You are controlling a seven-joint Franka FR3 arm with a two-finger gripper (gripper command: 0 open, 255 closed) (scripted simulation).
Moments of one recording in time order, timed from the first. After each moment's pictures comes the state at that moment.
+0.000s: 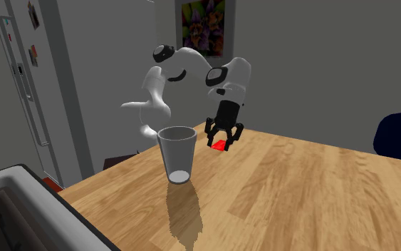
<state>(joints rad) -0.52 -0.86 1.17 -2.44 0.21 2.09 1.35</state>
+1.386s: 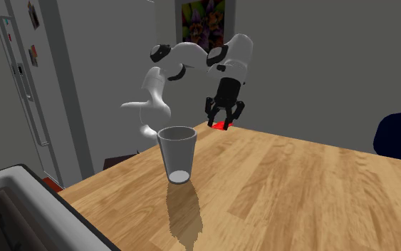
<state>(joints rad) -0.50 -0.87 1.03 -2.30 0.16 1.91 1.28</state>
